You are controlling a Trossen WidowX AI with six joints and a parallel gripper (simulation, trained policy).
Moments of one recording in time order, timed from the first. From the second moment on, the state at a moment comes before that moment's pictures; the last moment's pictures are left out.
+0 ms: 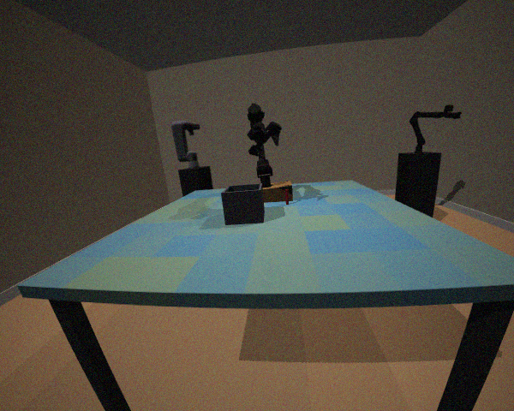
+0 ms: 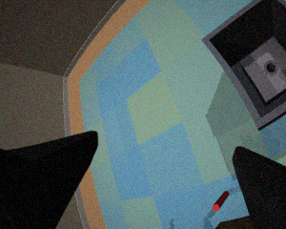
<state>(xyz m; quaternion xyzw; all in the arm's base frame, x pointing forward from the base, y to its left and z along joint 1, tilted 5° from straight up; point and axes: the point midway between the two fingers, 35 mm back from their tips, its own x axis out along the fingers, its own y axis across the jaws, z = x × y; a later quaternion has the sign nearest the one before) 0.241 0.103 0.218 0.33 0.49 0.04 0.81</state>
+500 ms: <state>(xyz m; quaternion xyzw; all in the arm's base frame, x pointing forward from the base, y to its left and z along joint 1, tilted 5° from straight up) 0.182 0.128 0.168 0.42 0.62 -0.10 0.66</state>
